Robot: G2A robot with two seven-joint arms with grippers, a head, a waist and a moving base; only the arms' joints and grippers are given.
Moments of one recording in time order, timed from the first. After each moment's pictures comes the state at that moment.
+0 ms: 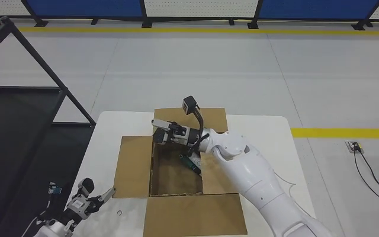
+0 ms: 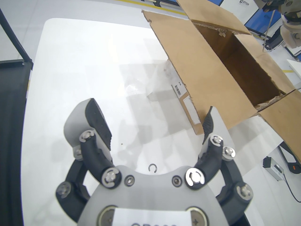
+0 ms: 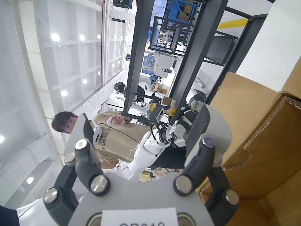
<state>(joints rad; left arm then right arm) 1.68 -1.04 -1.85 -1.79 0.73 -0.51 -0.23 -0.38 -1.59 0.91 -0.80 0.44 -0.38 0.91</state>
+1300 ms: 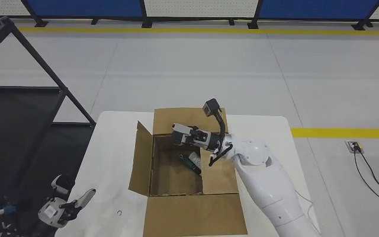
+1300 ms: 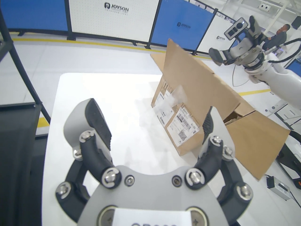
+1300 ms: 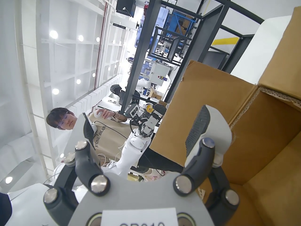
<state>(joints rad) 1.86 -1.06 -2.05 -2.03 0.66 -0.61 -0.05 -0.61 -1.48 1.15 -1.17 0.26 -0.34 0.96</state>
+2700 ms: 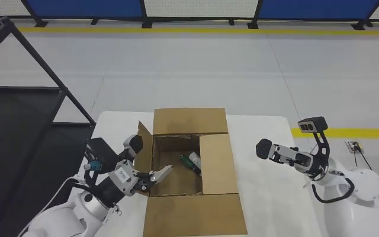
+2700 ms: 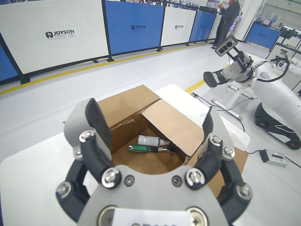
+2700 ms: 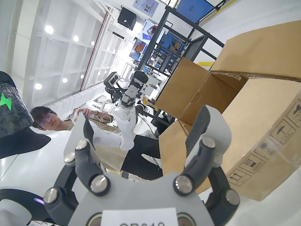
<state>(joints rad) 1.34 -1.05 -1.53 -2.30 0.78 -0.28 -0.45 -0.95 -1.30 1.78 -1.54 0.38 -0.27 1.42</state>
